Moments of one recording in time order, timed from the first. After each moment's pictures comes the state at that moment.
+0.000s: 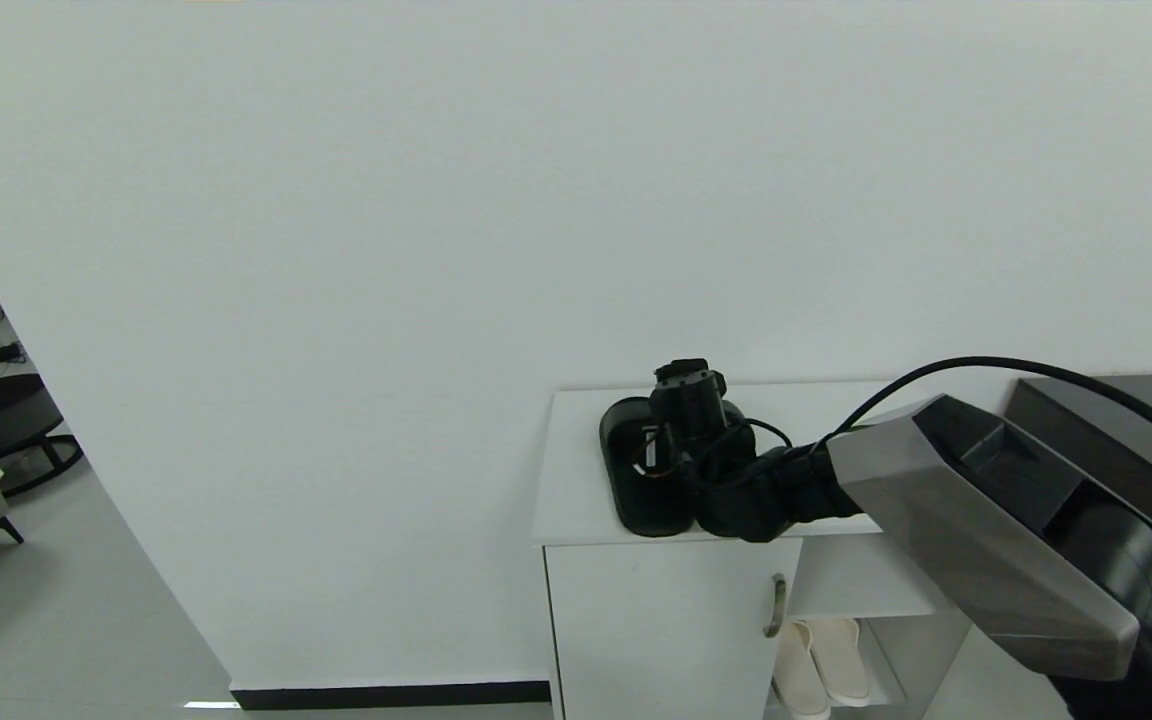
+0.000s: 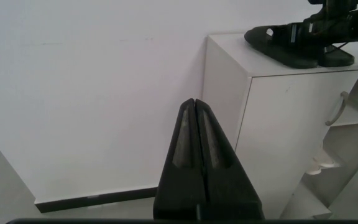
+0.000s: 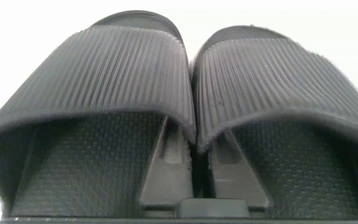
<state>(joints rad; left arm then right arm) 0.00 0.00 0.00 0.00 -0.08 0.00 0.64 2.52 -1.75 -0.40 -0.52 0.23</state>
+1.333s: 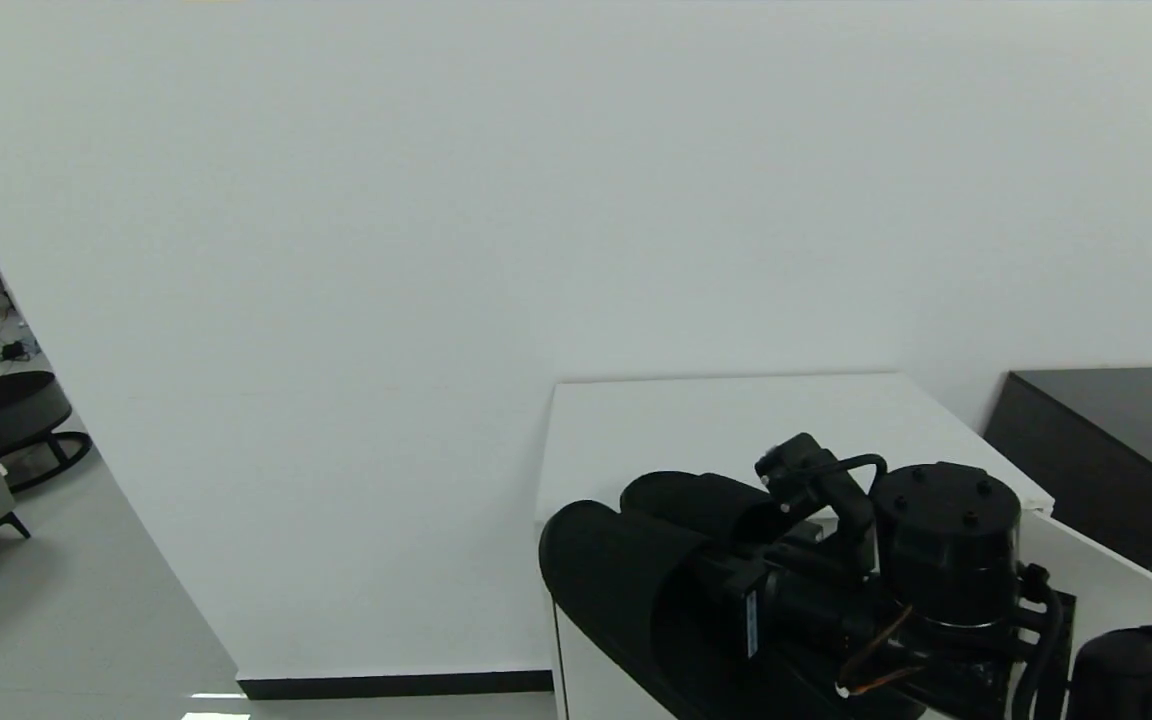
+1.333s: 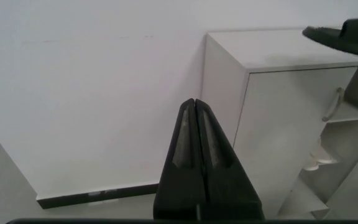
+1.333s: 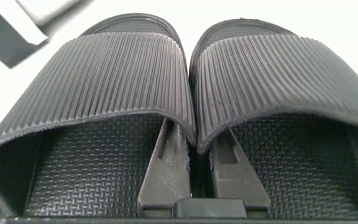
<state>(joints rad) 0.00 0.00 0.00 0.00 -0.08 0.00 0.85 1.81 -0.56 -1.01 0.01 0.21</state>
